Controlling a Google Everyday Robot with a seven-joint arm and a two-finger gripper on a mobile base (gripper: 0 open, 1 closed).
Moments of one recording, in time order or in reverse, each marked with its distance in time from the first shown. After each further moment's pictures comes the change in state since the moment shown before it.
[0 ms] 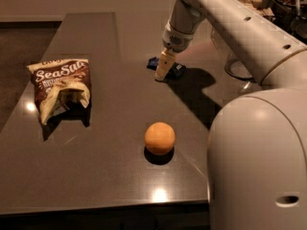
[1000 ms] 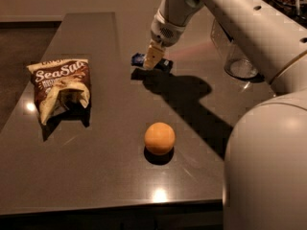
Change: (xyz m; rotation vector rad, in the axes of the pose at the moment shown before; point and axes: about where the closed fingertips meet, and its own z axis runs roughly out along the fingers) arm -0.046 0.047 -0.036 -0.040 -0.115 -0.092
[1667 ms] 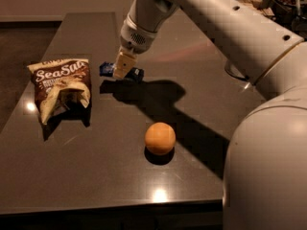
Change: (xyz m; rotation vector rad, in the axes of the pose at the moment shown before) arm -0.067 0.061 0.024 -0.117 -0.080 -0.120
